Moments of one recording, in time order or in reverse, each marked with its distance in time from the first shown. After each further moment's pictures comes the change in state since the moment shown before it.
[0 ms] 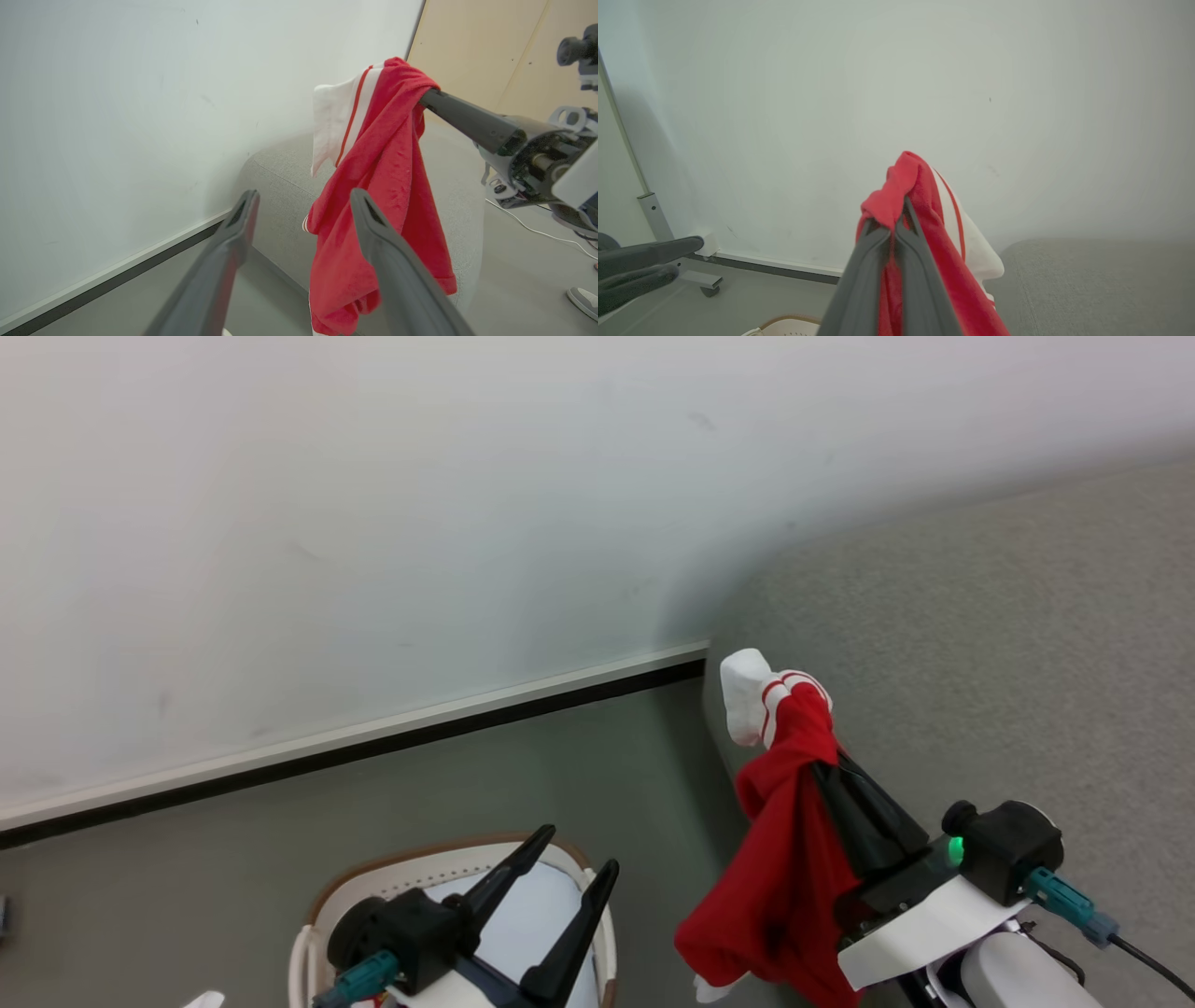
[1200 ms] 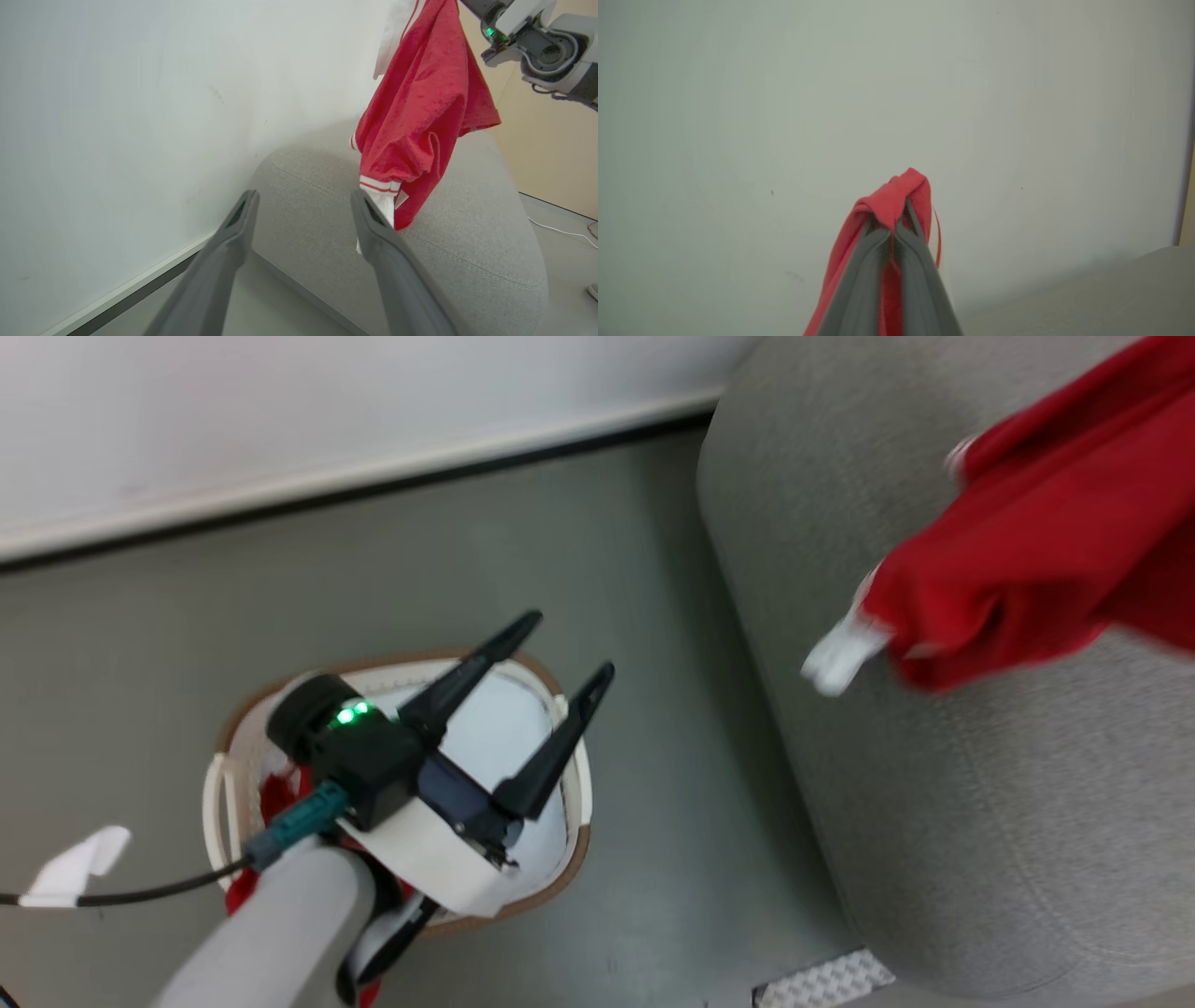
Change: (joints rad) left arm -0.297 0.089 0.012 -0.092 0.049 -0.026 0.036; right arm -0.436 -0.003 -0.633 0.076 -0.082 0.000 0.020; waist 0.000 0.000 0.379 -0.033
